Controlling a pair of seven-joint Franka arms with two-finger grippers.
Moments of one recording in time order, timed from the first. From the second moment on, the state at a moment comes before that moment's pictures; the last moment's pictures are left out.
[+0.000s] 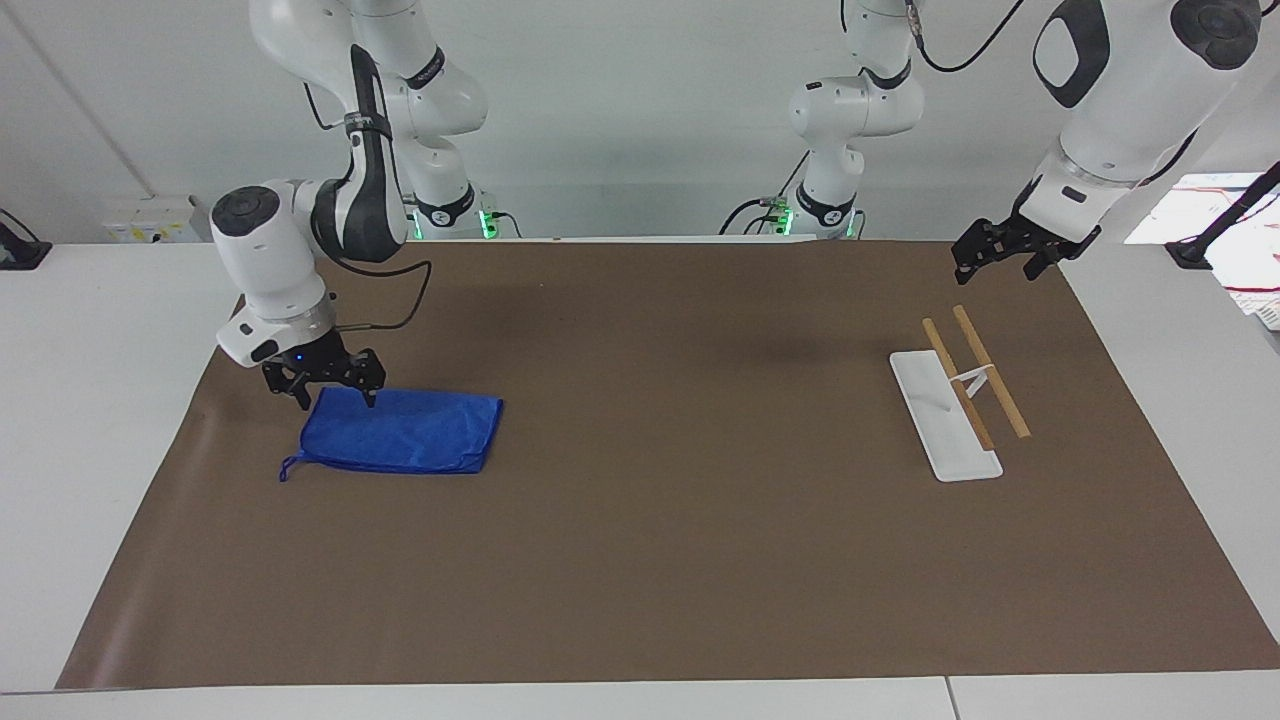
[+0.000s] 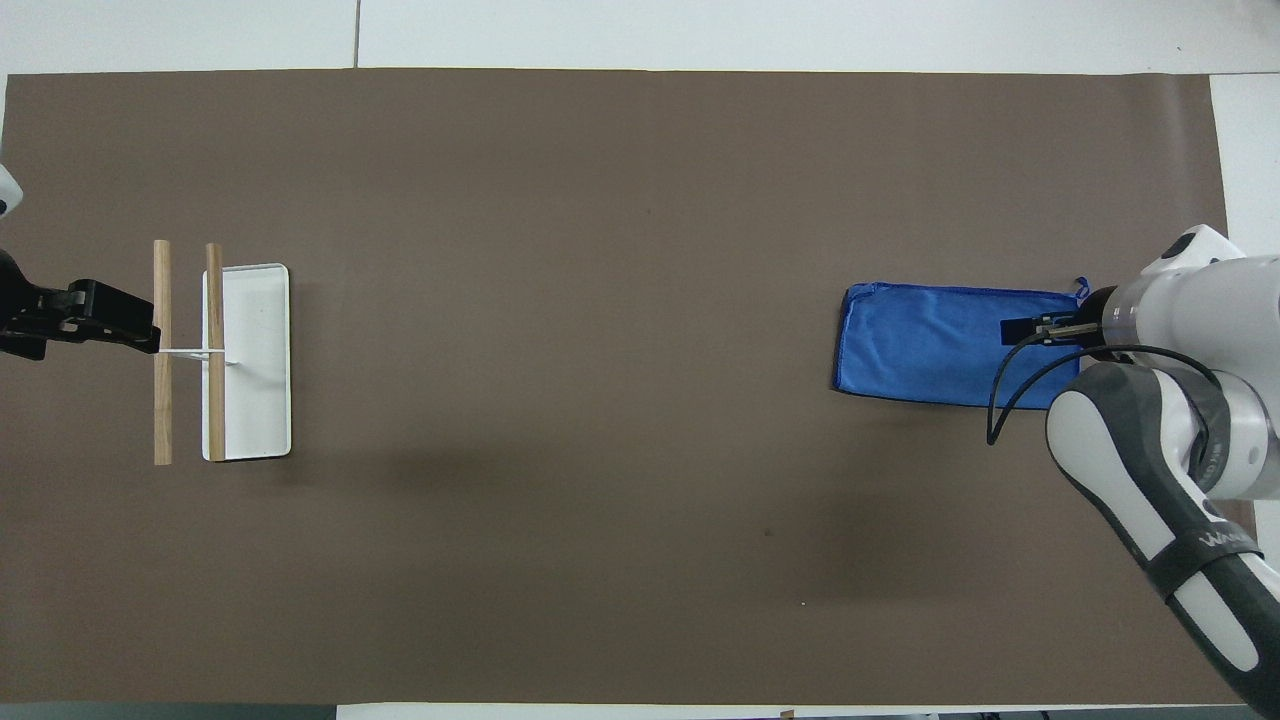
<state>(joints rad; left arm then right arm) 0.00 -0.02 -0.04 -1.65 0.01 1.52 -0.02 0.02 0.06 -0.11 -2.24 -0.04 2.44 -0.11</state>
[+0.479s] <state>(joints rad) 0.00 -0.02 -0.04 -1.66 0.01 1.52 -0.02 0.02 0.11 -0.10 -2.31 -0.04 2.52 -0.11</state>
